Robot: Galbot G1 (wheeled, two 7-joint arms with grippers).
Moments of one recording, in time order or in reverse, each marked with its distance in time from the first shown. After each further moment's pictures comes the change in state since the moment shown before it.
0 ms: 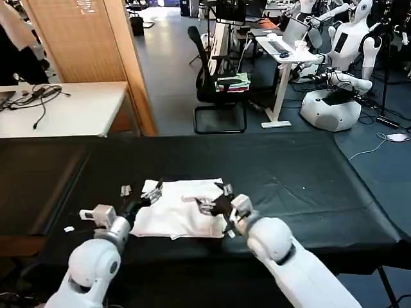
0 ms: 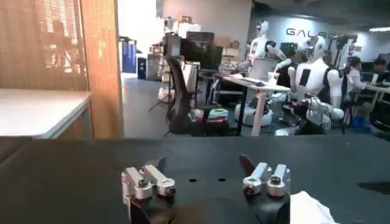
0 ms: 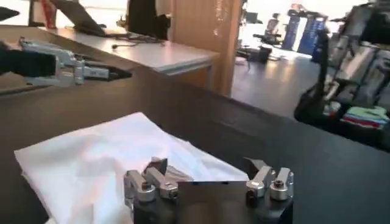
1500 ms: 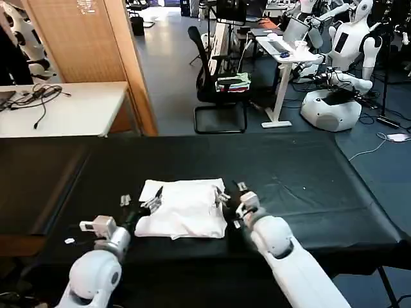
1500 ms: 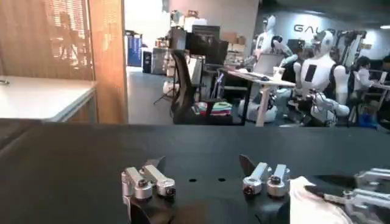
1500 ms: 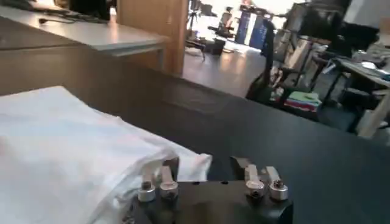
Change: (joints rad) left arm 0.065 -0.035 -0.033 0.015 0.014 -0.050 0.057; right arm -0.154 0.045 0.267 -0.026 -0.079 0.028 0.080
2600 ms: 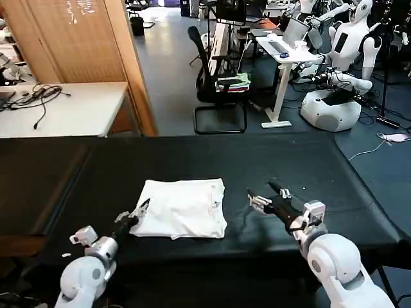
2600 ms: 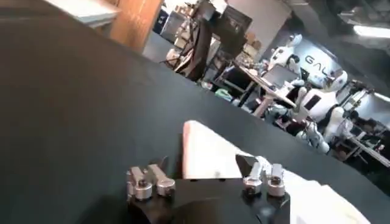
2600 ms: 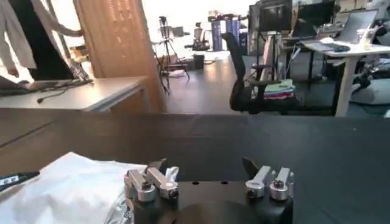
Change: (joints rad) left arm -0.006 -0.023 -0.116 0.249 -0.401 -0.015 0.126; right arm -0.267 -0.124 0.296 0.323 0.354 -0.040 -0.002
